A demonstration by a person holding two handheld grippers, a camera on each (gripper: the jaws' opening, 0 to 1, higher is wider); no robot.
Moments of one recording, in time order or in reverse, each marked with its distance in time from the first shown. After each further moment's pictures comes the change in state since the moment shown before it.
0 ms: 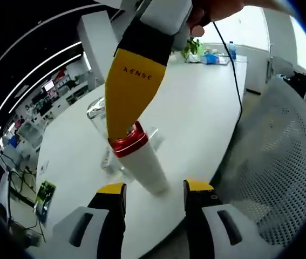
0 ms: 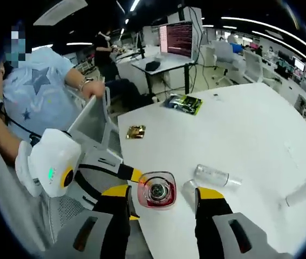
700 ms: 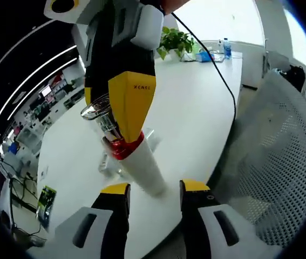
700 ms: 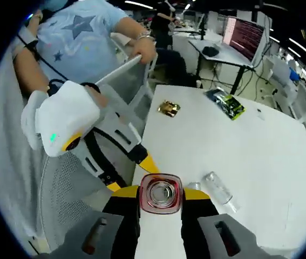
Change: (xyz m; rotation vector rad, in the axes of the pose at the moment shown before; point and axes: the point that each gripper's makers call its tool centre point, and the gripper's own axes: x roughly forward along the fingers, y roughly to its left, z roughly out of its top) left arm 0.002 -0.007 0.000 0.048 0.004 -0.014; right arm 0.002 0.009 -0.014 -0.483 0.215 0.219
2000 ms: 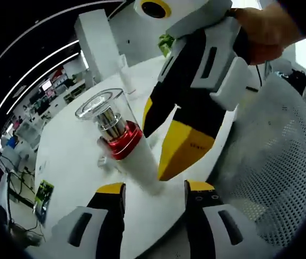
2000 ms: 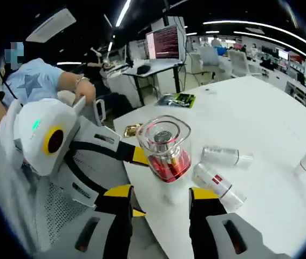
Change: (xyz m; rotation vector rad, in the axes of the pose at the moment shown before) left arm 0.000 -0.002 -0.005 0.008 0.016 -0.024; right arm 0.037 0.016 -0.023 0.638 -0.369 -0.327
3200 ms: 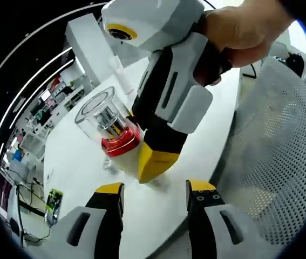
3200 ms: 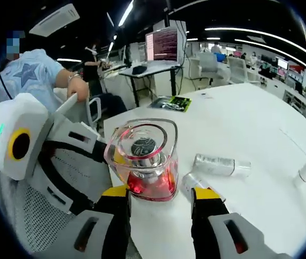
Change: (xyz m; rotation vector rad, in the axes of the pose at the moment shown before) left arm -0.002 0.009 -0.003 0.041 0.027 0.057; right arm 0.021 -0.024 0.012 -0.041 -0.039 -0.052
